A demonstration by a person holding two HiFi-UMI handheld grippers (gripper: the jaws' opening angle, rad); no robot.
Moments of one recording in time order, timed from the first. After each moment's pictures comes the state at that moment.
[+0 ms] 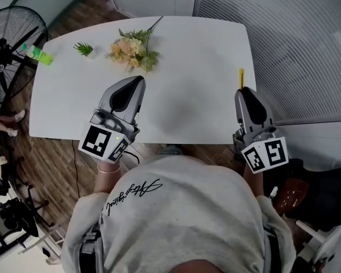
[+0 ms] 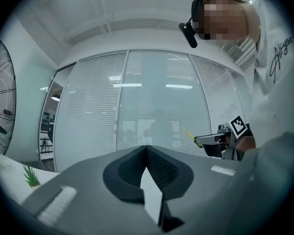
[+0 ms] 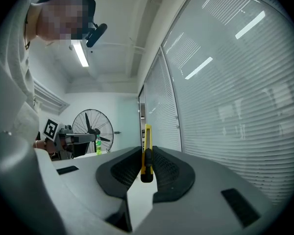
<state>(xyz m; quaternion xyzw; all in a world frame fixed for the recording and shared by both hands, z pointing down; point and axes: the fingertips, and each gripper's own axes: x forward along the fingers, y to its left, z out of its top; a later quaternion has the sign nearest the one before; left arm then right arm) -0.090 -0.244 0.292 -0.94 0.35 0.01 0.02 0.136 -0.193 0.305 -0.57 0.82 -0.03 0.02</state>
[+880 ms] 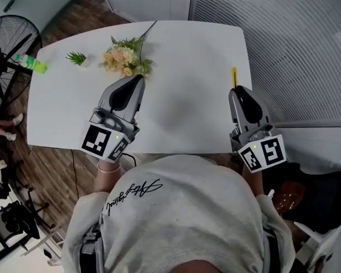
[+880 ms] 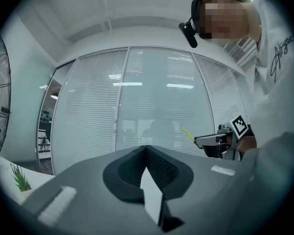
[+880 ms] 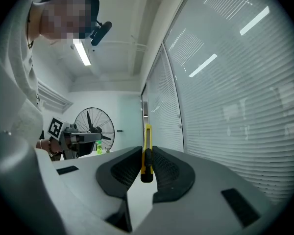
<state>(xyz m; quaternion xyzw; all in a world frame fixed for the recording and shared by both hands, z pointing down) -0.061 -0.286 0.289 -0.94 0.34 0.01 0.01 0.146 -0.233 0.301 -0.55 0.84 -0.03 0.00</state>
